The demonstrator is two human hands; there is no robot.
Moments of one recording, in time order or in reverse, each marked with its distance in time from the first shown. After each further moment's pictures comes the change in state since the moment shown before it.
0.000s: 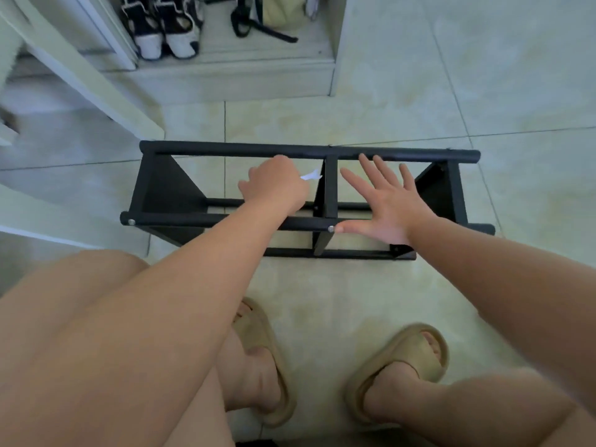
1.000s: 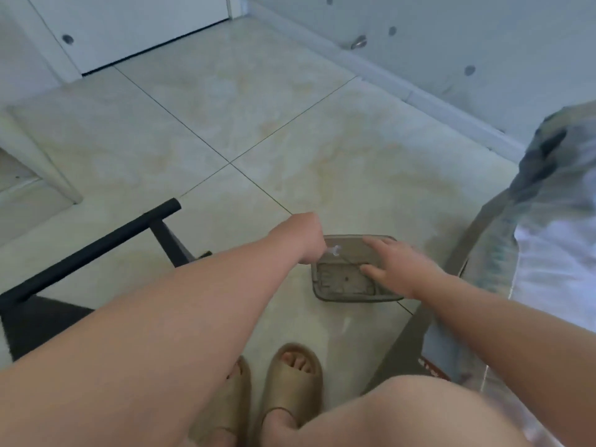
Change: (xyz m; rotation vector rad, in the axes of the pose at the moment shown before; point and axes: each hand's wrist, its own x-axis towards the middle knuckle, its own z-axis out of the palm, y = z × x) left_hand -0.155 0.352 0.219 0.391 -0.548 0.862; right_hand -0.326 0.259 0.064 0.327 0.004 0.871
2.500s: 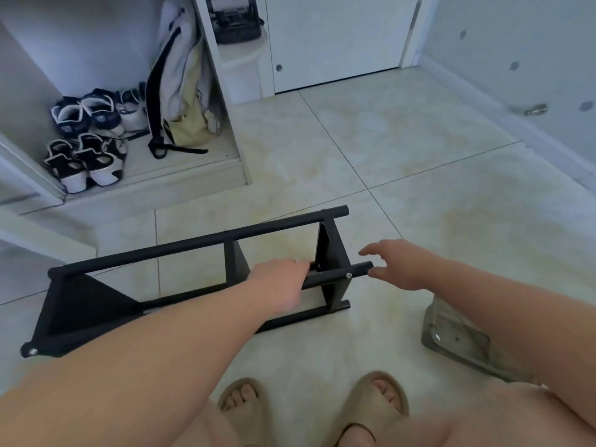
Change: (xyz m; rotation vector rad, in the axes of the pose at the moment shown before) left_hand -0.179 -0.219 -0.026 0.271 0.088 -0.247; right_hand 0.022 -0.242 -0.047 -0.133 -0.142 -0.478
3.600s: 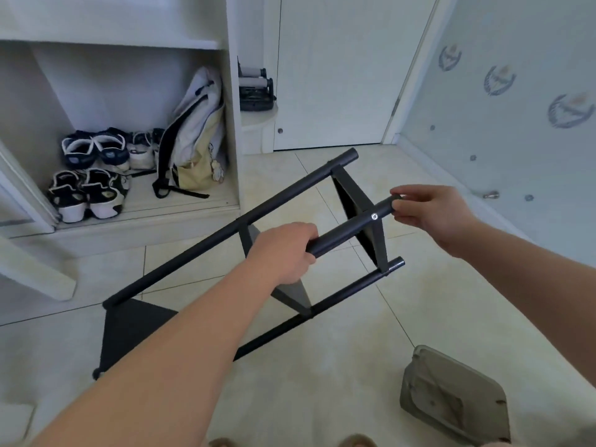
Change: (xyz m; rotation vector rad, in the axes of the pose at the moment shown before) left_hand -0.019 -0.030 -0.125 -0.303 0.520 0.098; right_hand -0.034 -0.040 -0.167 1.019 0.627 -0.082
